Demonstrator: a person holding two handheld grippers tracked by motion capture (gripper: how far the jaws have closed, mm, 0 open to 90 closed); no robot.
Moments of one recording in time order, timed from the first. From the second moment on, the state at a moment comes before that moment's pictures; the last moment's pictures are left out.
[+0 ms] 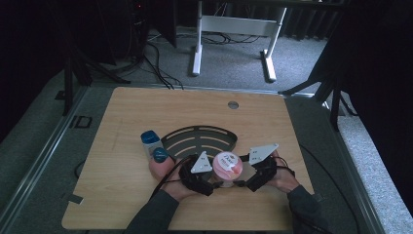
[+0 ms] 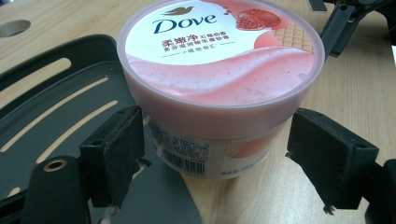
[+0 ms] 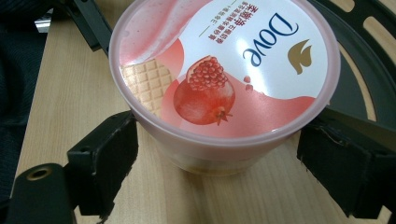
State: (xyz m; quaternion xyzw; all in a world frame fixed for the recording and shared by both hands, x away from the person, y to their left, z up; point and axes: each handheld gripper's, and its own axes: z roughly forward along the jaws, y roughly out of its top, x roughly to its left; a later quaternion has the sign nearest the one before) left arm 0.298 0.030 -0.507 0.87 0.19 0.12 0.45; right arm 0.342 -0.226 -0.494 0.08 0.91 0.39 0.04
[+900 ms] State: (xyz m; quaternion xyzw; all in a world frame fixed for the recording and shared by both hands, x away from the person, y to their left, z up) left arm 0.318 0.030 -0.497 0.85 0.22 0.14 0.46; right arm 0.372 -0.217 -0.473 0.06 0.92 0.37 0.05
